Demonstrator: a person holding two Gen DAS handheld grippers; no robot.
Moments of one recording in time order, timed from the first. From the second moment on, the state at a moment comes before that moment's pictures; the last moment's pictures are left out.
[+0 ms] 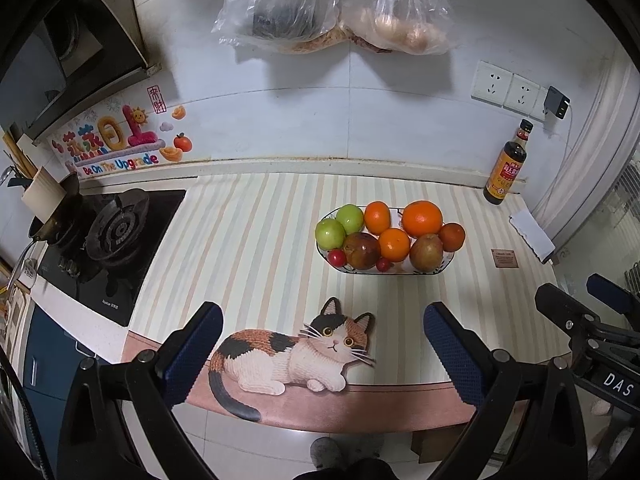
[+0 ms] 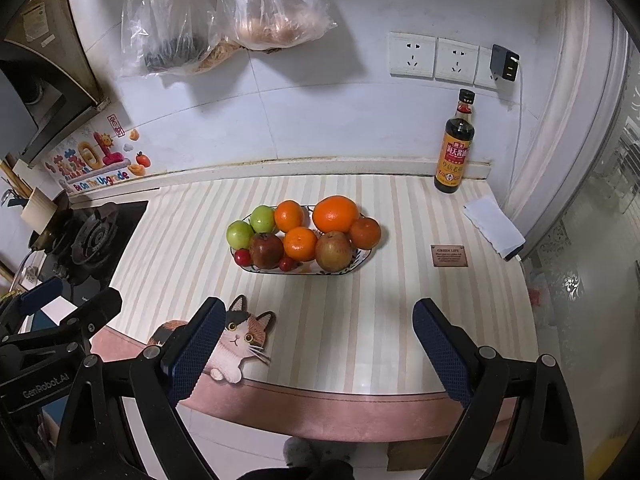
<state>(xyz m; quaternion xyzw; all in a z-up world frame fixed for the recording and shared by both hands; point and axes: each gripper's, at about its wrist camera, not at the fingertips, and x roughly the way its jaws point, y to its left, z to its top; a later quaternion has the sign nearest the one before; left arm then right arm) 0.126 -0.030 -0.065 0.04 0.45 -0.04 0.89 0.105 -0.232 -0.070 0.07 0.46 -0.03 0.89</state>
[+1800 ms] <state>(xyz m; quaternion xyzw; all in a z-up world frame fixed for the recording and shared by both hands) 0.114 -0.032 -0.052 0.04 0.43 -0.05 0.90 0.087 -0.235 -0.056 0.07 0.45 -0.03 0.89</state>
